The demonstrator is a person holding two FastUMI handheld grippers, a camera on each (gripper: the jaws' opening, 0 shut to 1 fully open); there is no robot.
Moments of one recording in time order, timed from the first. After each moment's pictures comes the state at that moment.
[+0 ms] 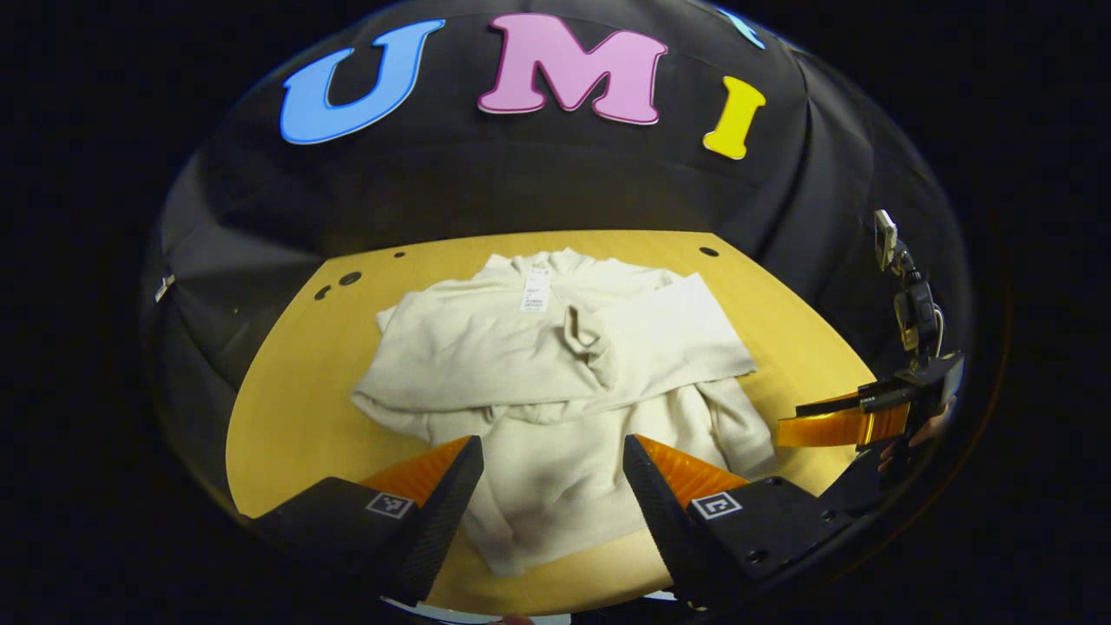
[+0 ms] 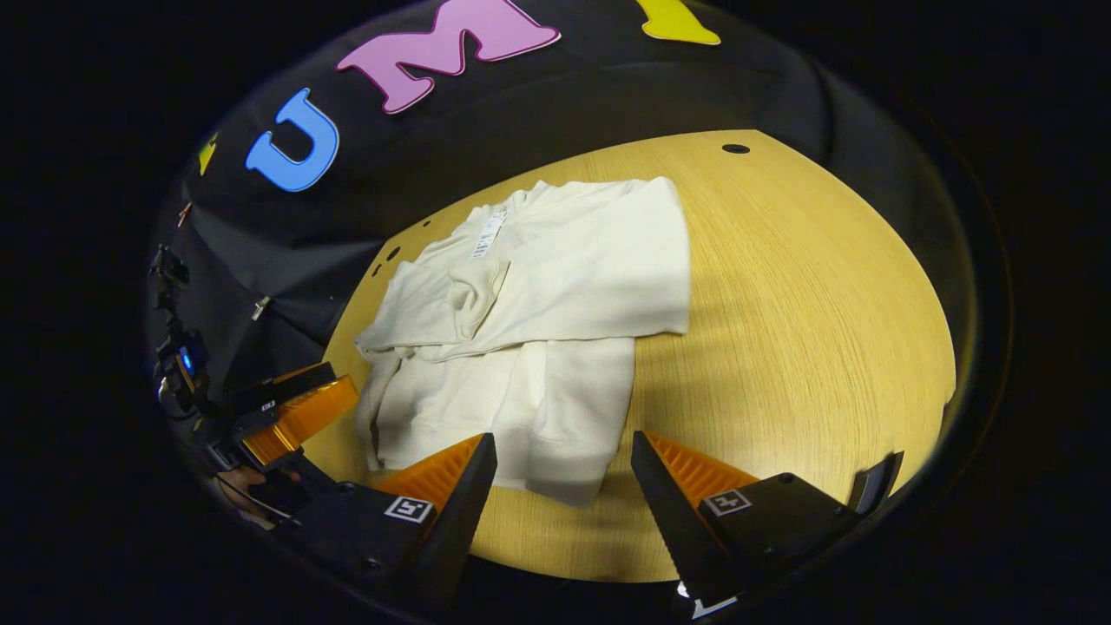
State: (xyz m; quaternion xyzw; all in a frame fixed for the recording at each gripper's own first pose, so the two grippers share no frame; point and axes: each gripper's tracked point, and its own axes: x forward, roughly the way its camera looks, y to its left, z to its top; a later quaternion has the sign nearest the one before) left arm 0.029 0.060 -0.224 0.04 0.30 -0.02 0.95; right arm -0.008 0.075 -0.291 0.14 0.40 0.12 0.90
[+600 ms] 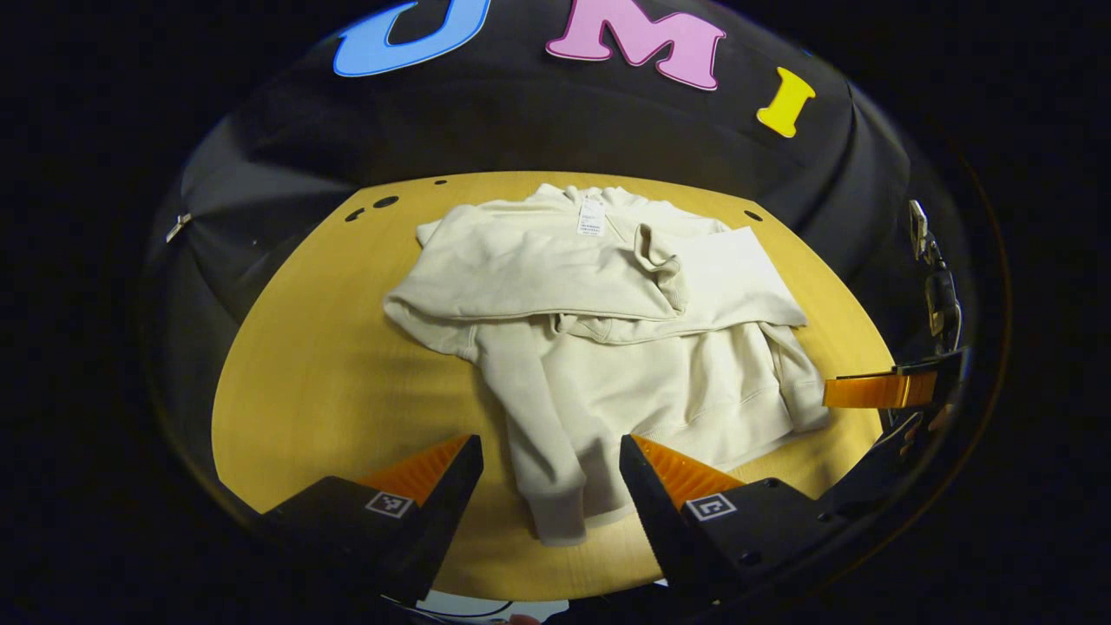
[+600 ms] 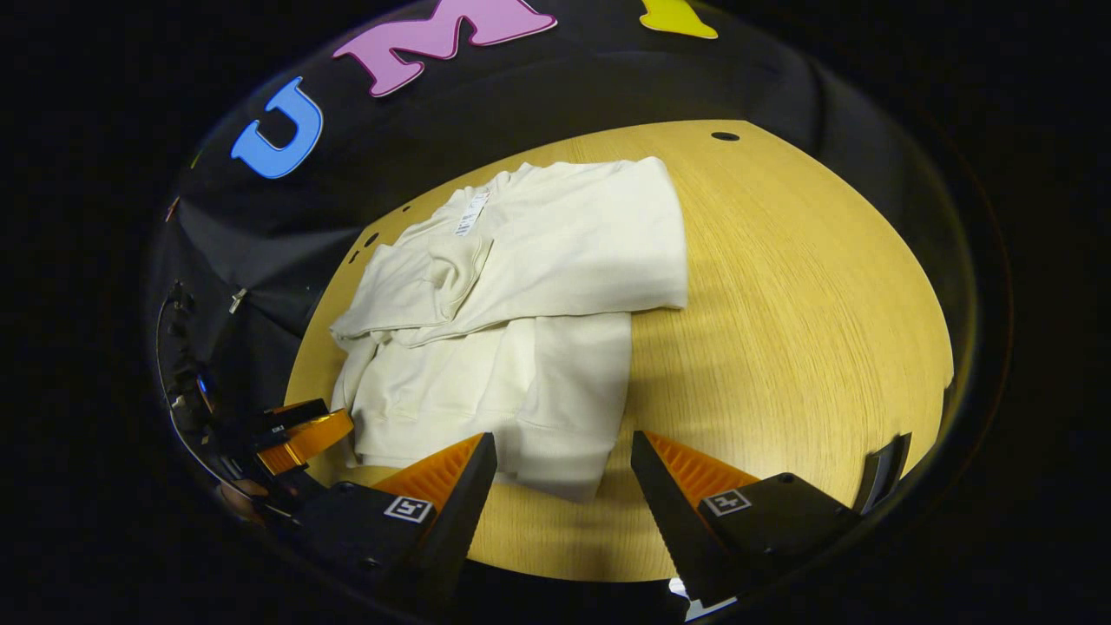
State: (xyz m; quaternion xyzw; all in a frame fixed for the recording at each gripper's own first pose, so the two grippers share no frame) left arm 0.010 0.107 -0.284 0.00 0.37 0.01 0.93; right arm -0.006 0.080 -0.316 0.12 0.42 0.08 0.90
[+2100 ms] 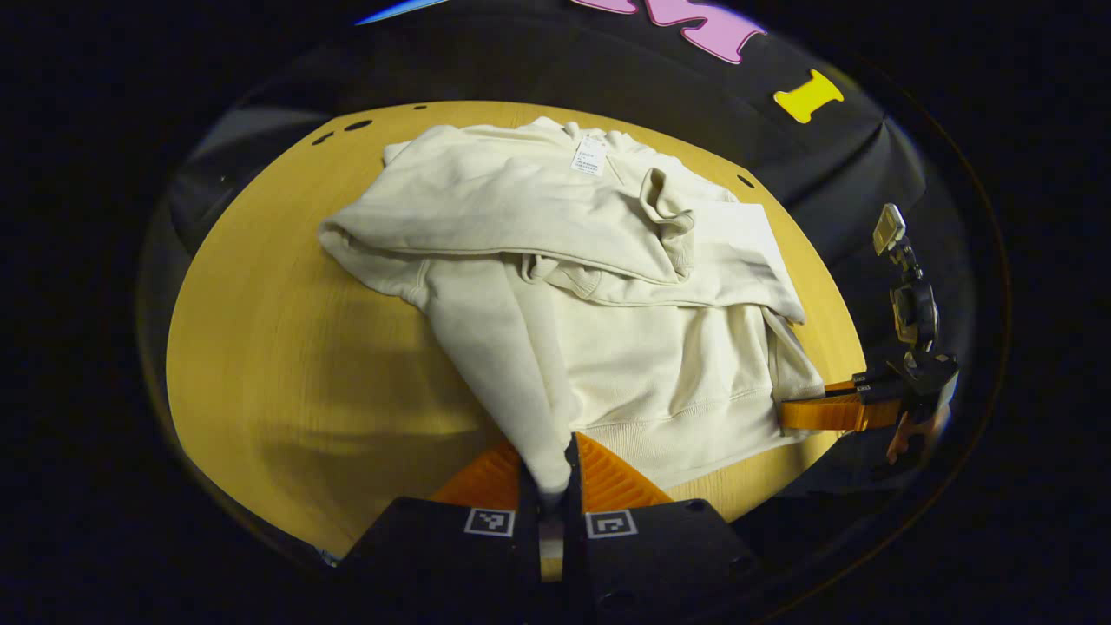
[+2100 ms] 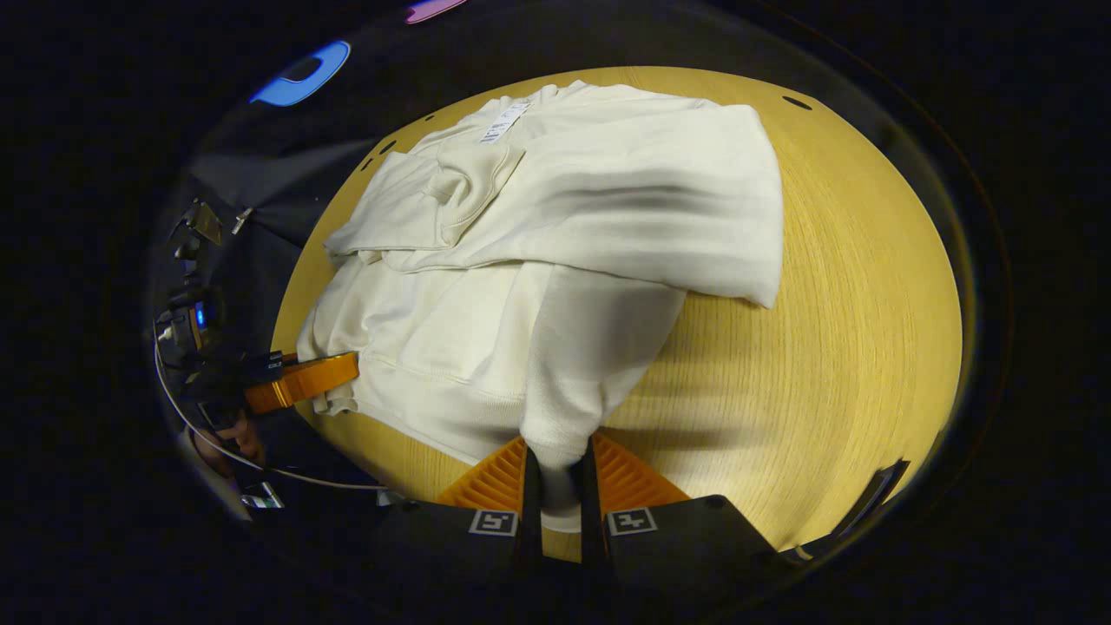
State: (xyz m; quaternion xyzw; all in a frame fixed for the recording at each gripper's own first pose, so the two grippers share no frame) left arm 0.017 0.095 -0.312 -0.08 0.48 -0.03 0.87; right arm -0.015 0.112 -0.344 0.07 0.54 0.16 0.82
